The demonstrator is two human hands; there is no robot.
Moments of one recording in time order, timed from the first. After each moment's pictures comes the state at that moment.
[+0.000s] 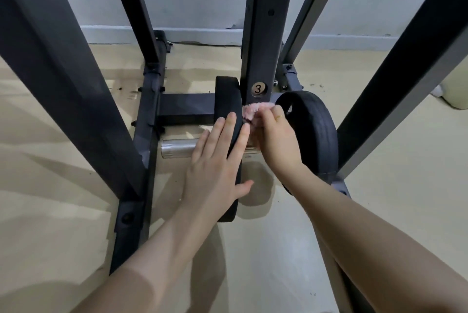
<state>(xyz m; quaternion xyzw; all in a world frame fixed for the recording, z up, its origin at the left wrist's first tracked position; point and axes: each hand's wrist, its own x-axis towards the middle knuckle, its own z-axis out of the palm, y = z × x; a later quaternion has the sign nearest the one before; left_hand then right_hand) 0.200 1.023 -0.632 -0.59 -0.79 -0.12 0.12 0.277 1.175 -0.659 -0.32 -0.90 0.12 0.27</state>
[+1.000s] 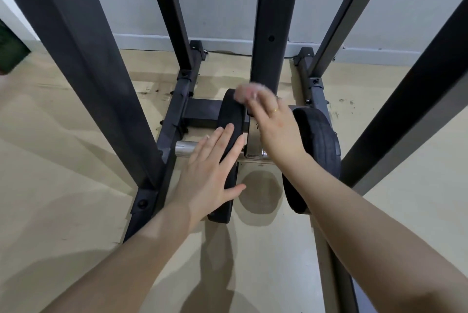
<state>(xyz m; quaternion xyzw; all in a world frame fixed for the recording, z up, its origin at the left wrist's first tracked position) 0.207 1.022 -0.619 -0.57 -0.82 -0.08 0.04 0.269 1.190 -0.603 -0.17 -0.95 -0.02 0.25</state>
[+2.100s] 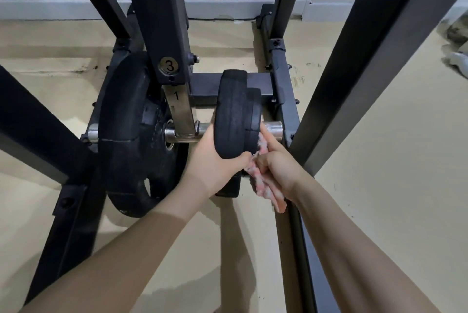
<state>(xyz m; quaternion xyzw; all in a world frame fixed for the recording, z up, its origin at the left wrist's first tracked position) 0.294 1.134 -0.669 -0.27 -0.77 -0.47 -0.33 0.403 1.238 -0.678 -0.35 -0.52 0.78 0.05</state>
